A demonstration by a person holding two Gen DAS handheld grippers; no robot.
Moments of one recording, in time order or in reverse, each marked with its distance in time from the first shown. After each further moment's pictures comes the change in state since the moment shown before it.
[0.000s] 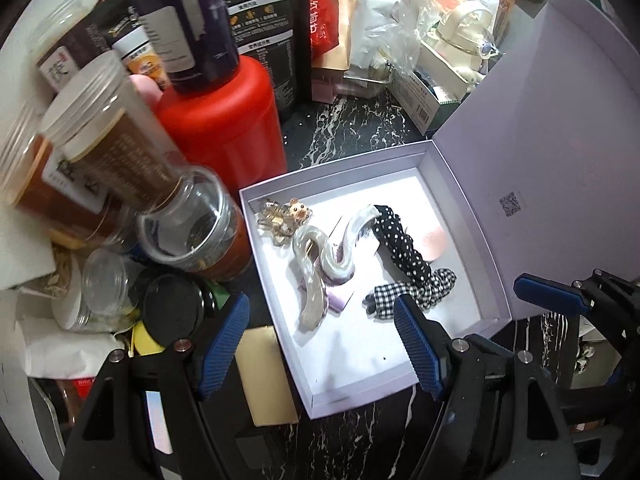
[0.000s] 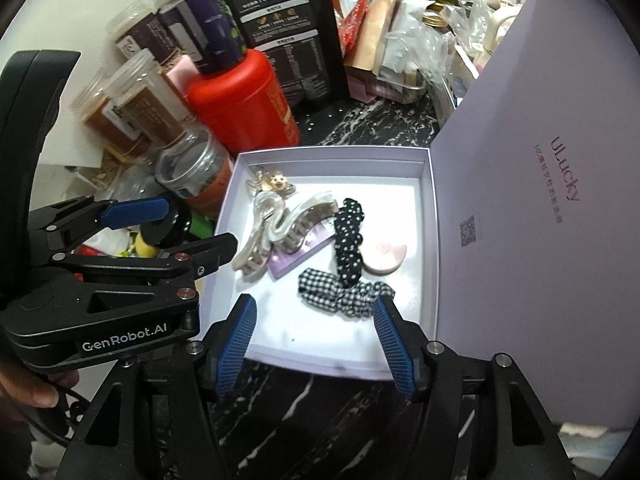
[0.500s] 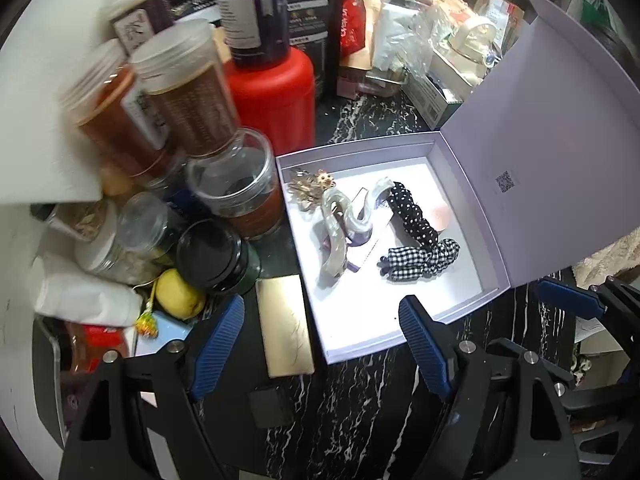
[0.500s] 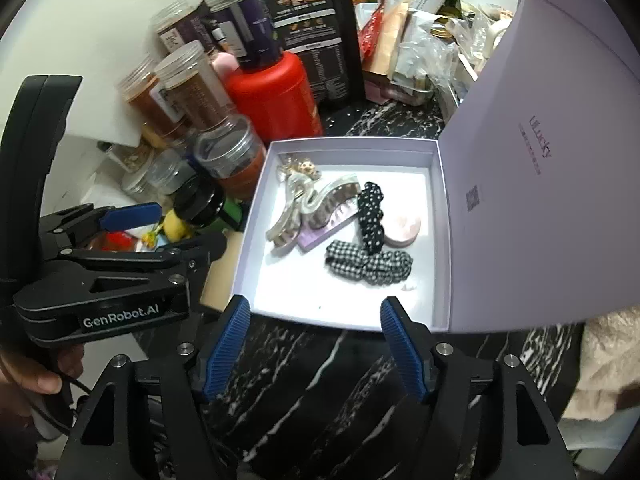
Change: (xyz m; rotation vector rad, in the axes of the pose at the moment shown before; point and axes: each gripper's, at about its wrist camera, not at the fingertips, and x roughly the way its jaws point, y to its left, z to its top) left arm -0.037 0.019 -0.050 -0.062 -0.036 0.026; right arm -0.032 0.027 -0.039 -0.017 -0.029 0.011
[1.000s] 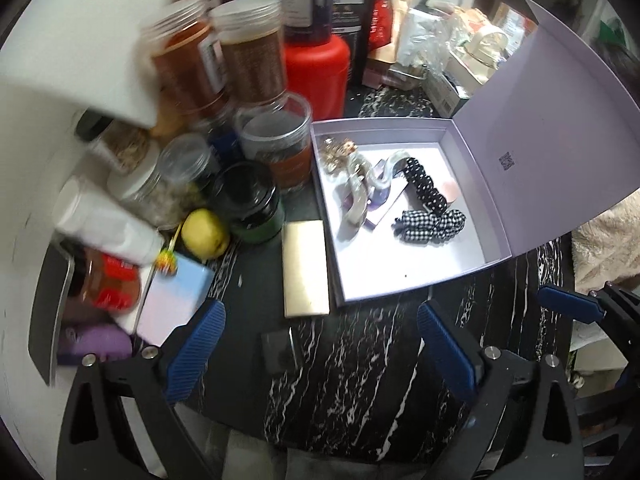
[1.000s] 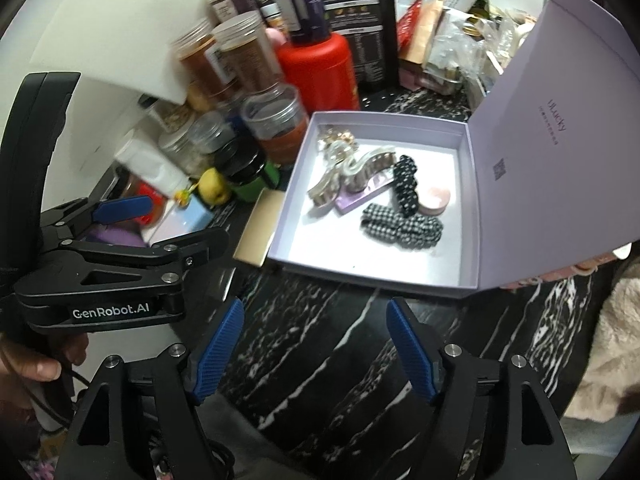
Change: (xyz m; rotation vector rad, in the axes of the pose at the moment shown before) left arm -0.026 0.019 -0.056 -0.105 -0.002 0.014; right arm -0.014 0.031 -0.036 -0.083 0.036 0.053
